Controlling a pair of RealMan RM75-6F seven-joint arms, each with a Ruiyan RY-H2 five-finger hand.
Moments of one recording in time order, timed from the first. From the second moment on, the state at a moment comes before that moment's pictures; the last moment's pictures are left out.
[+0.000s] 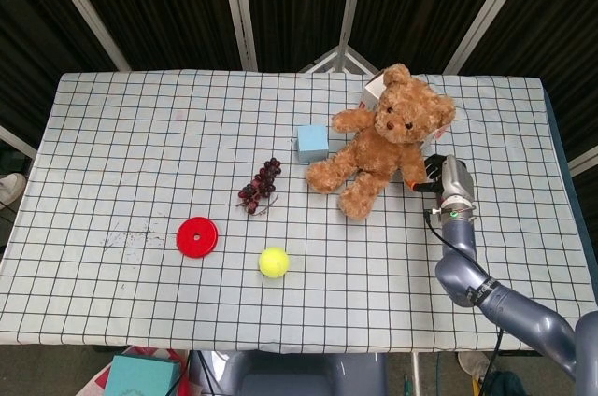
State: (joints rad) left arm -0.02 -0.80 -0.10 -1.71 1.27 1.40 -0.20; right arm 0.77 -1.55 0.44 -1.21 -0.29 0.87 -0.22
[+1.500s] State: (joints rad) left arm 0.01 -0.79 -0.07 -1.74 1.35 1.45 -0.21; right arm 0.20 -1.21 0.00 -1.47 -1.52 1.56 -0.08
